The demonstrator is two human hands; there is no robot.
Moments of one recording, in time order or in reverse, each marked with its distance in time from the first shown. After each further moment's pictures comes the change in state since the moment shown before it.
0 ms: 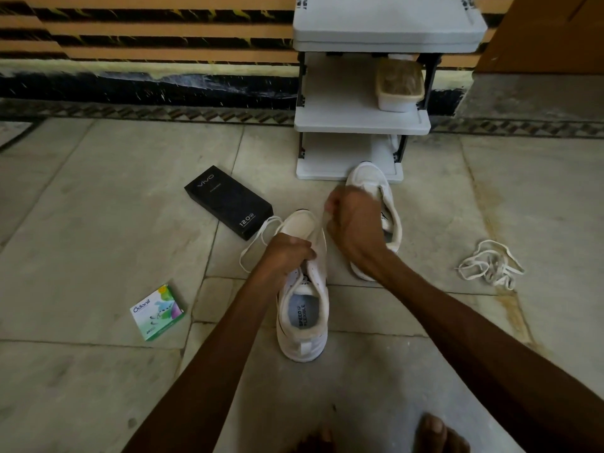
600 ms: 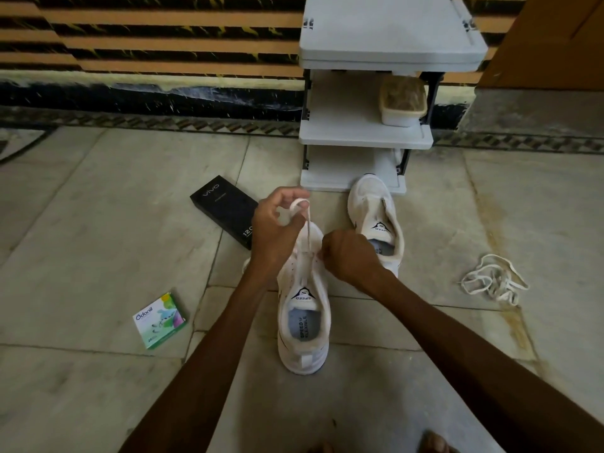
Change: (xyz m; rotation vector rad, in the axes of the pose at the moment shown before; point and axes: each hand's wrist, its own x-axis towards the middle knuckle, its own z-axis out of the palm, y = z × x) left_hand -0.007 0.028 -0.021 -0.020 0.299 0.805; right_hand -0.007 0.017 0.030 -0.352 -0.361 -0.010
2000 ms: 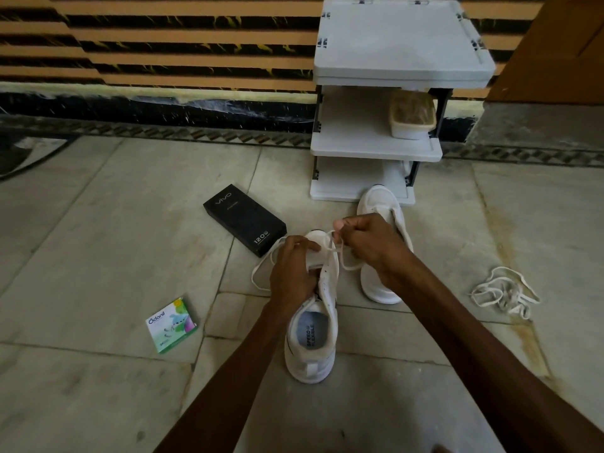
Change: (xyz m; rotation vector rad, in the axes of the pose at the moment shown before) left_hand -0.029 -0.070 0.023 0.438 -0.130 -0.090; right_hand -0.019 -0.014 -0.072 0.953 -0.019 0.161
